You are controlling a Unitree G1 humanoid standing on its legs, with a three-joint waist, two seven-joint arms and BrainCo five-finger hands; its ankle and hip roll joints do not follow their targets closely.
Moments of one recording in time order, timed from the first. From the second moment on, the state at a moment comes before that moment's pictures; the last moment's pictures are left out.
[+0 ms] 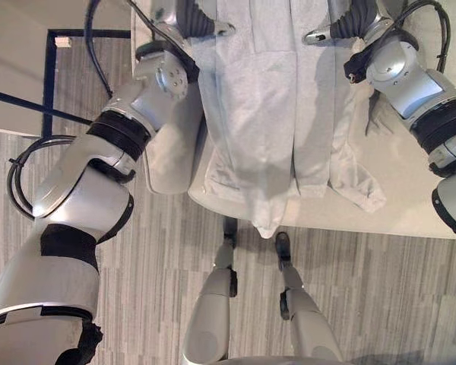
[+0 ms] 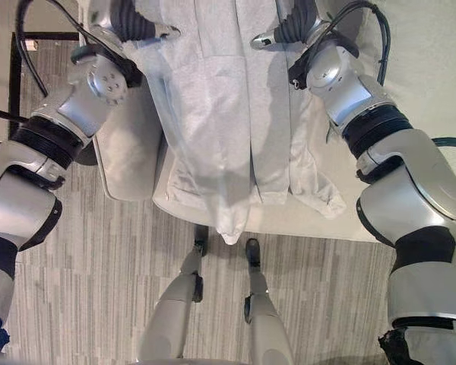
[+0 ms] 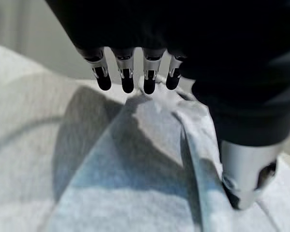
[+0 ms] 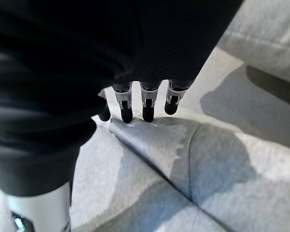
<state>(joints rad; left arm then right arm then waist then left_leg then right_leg) -1.45 0.60 -0.79 0.85 0.11 -0.02 0.44 -1.54 -0.67 0.95 0.94 0.24 -0.08 -0.24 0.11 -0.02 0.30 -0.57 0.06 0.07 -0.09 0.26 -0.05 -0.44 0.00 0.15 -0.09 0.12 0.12</state>
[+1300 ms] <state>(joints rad) -1.46 0.70 -0.87 0.81 0.14 -0.04 0.39 -1.43 -0.84 0.91 0.58 0.19 -0.08 -0.32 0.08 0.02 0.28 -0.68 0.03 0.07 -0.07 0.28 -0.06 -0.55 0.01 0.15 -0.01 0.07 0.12</state>
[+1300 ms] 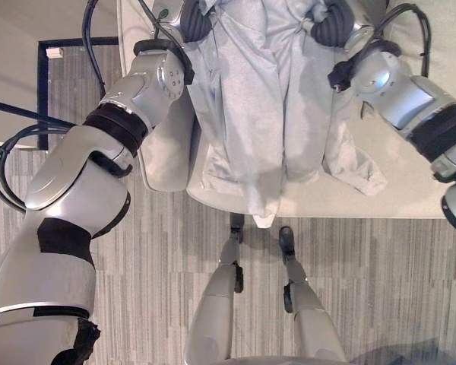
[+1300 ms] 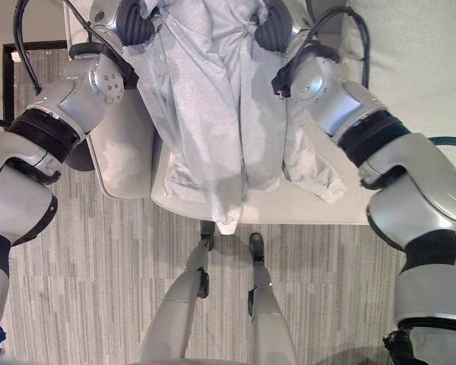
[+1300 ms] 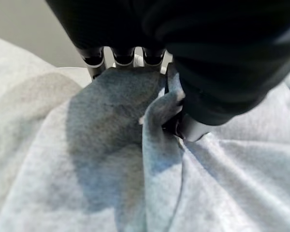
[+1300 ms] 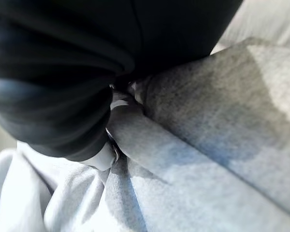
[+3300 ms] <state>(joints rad) -1.14 0.85 -0.48 0.32 0.22 -0.12 0.46 -1.15 -1.19 0.50 0.19 -0.06 -0.16 -0.35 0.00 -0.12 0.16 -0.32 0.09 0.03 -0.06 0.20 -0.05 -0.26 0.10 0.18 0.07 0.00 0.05</state>
